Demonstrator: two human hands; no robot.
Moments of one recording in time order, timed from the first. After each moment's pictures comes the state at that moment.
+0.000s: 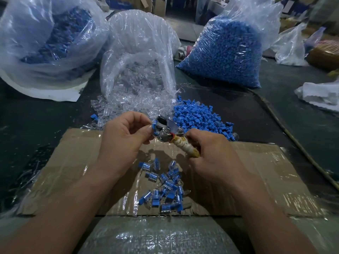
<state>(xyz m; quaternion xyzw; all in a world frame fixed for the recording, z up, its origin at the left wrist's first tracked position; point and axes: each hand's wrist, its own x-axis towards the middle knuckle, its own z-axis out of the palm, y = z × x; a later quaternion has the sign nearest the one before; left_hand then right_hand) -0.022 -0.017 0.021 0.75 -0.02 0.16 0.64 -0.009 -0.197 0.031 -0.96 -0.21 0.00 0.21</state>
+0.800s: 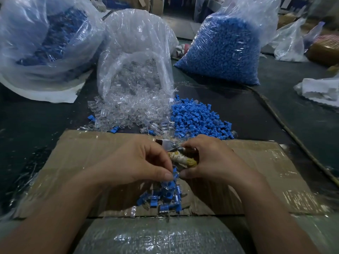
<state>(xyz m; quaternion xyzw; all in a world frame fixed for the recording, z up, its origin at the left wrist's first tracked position) -0.031 -0.017 0.037 0.77 -0.17 -0.22 0.57 -0.003 -0.207 0.028 -0.96 -0.18 0.11 0.16</state>
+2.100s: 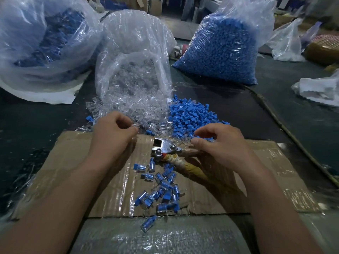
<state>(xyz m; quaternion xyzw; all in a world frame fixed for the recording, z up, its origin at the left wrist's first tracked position) 0.011 0.001 -0.008 0.83 0.10 0.16 0.53 0.011 -0.232 0.029 -0.95 -0.12 -0.02 0.29</state>
